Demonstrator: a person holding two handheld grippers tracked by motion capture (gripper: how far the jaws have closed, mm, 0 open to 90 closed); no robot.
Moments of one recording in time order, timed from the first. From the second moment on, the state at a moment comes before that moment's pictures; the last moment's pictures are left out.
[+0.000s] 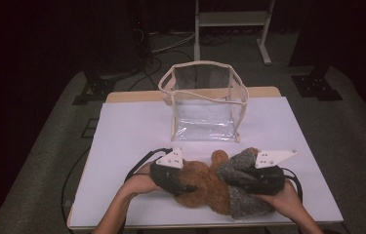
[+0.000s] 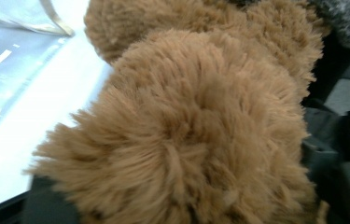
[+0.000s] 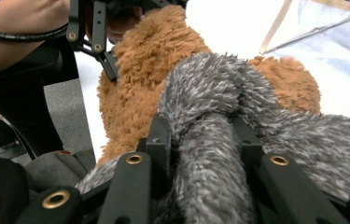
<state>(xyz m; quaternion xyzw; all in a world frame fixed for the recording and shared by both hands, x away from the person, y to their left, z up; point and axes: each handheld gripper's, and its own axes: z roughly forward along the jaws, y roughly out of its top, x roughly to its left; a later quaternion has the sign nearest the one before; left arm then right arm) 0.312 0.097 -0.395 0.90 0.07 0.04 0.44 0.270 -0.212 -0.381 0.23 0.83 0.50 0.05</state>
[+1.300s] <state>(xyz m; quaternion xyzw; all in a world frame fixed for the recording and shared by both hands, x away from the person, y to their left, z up) 0.312 0.133 -0.392 0.89 0.10 0.07 0.45 0.294 -0.197 -0.379 0.22 0.84 0.50 0.04</state>
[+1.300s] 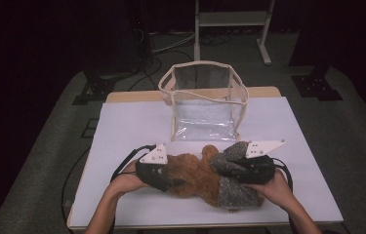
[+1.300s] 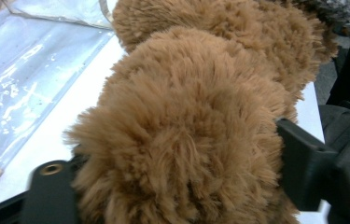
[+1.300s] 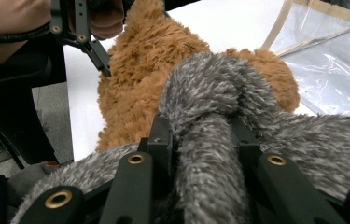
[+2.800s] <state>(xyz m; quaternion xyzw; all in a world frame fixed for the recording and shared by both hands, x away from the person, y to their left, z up) 0.304 0.127 -0.395 0.88 0.08 0.07 0.46 0.316 -0.143 -0.349 0.18 0.88 0.44 0.04</state>
